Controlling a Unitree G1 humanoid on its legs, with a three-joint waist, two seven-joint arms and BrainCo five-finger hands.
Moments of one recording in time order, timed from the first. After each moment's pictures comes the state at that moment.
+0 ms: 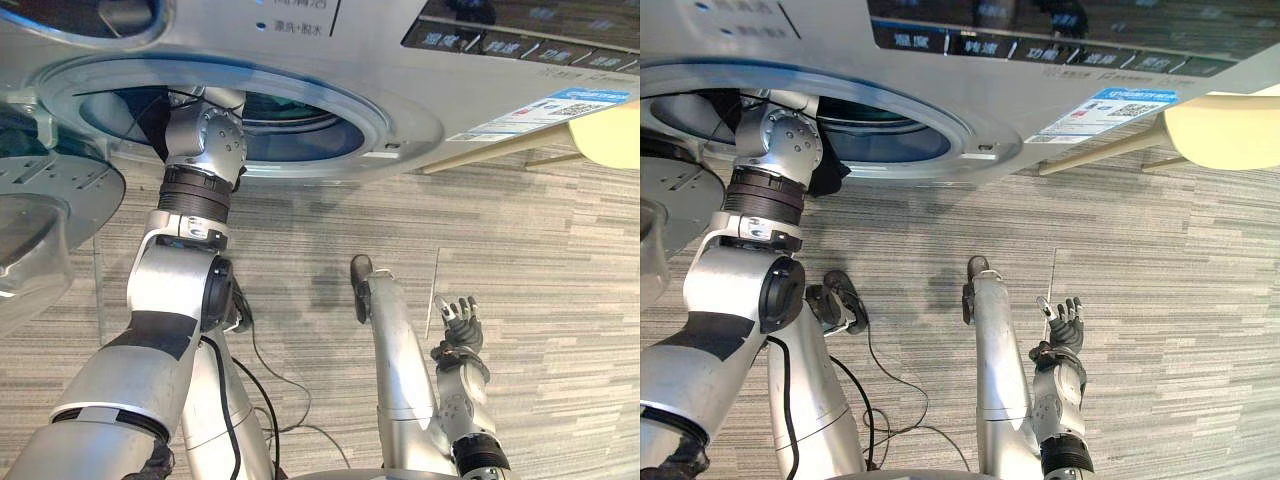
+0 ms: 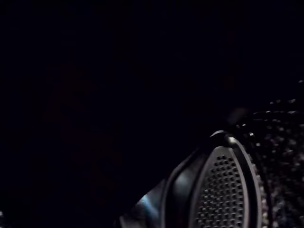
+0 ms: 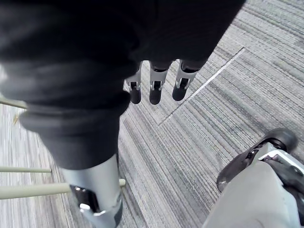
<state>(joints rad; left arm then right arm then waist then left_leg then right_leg) -1.33 0.31 -0.01 0.76 -0.70 -0.20 0.39 -0.06 0.05 -0.18 0.50 0.58 -0.26 -0.19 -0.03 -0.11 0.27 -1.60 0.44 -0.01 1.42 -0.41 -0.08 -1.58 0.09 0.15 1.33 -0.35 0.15</state>
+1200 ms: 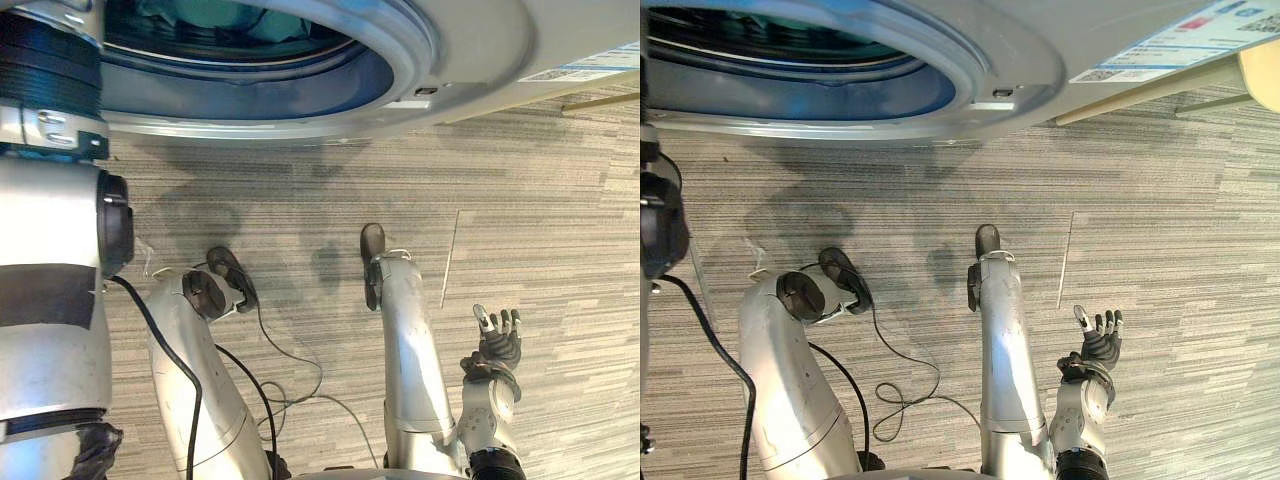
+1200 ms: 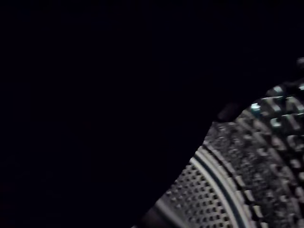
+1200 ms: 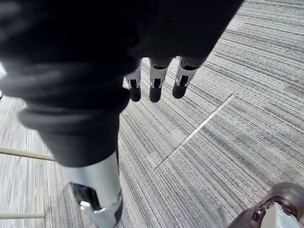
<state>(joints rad) -1.69 0.63 -0.18 0.77 0.04 -0.04 0.67 0.00 0.03 -0.29 0.46 0.63 -0.35 -0.18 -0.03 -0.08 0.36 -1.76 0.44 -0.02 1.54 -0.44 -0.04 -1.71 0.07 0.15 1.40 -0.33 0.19</state>
